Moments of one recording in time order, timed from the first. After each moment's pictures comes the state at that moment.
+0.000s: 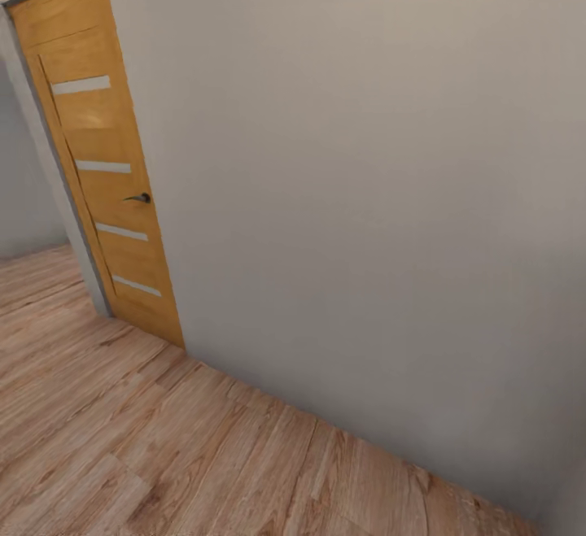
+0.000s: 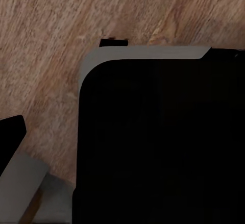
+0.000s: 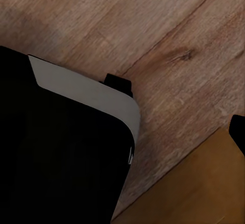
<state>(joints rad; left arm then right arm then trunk) 0.00 0.01 0.01 -0.05 0.06 -0.16 -0.02 -0.15 0.00 0.60 0.03 -0.24 -0.11 -0.03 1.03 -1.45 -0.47</state>
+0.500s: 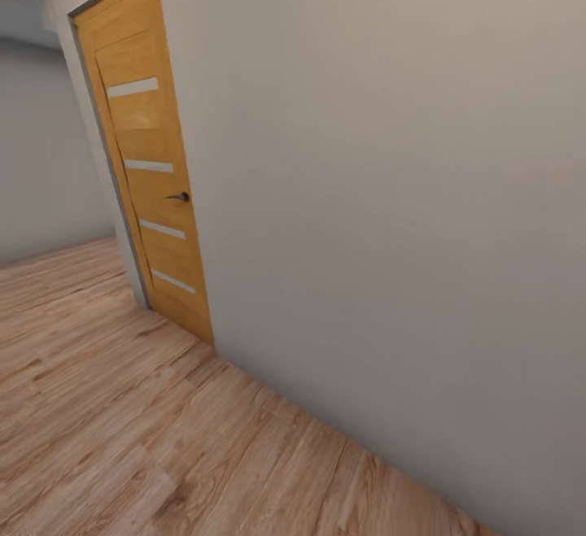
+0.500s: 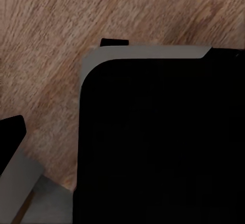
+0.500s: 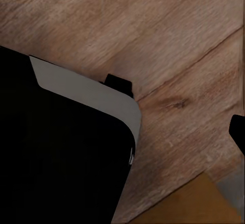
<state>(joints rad) 0.00 0.02 0.01 -0.05 0.06 -0.16 -0.02 -0.15 0.01 0.60 0.03 -0.24 -0.11 -0.03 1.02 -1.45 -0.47</state>
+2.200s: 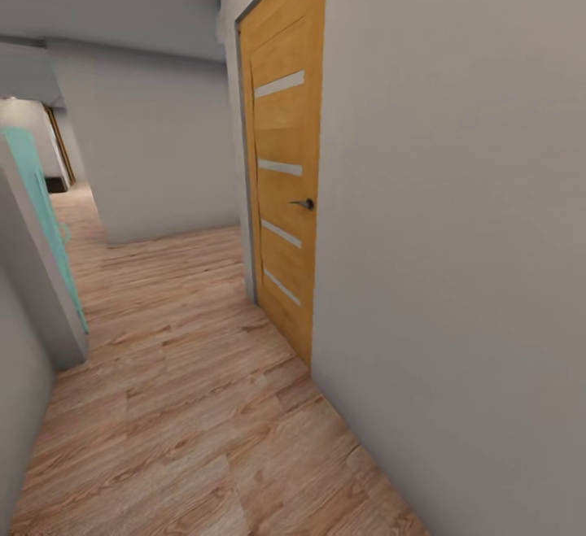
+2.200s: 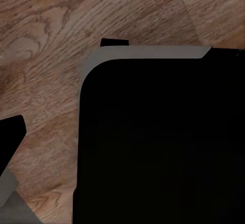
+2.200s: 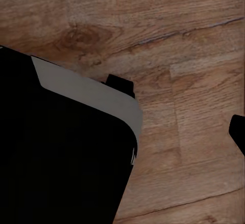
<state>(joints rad) 0.00 0.02 0.01 -0.05 0.06 -0.16 -0.02 -0.15 0.01 0.60 0.03 -0.24 -0.11 -0.03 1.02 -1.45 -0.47</state>
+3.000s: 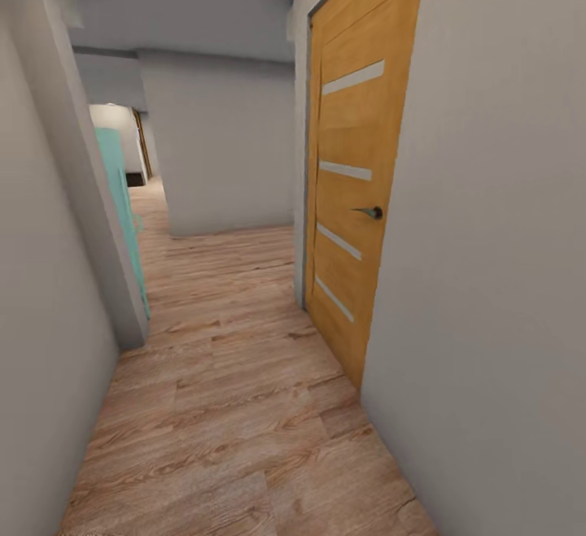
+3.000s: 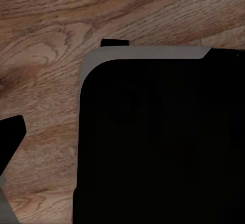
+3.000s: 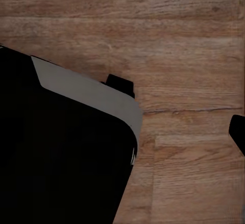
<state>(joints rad) 0.00 0.02 0.01 -0.05 0.06 -0.16 -0.02 -0.15 0.01 0.60 0.03 -0.24 -0.11 -0.03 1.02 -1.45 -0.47</state>
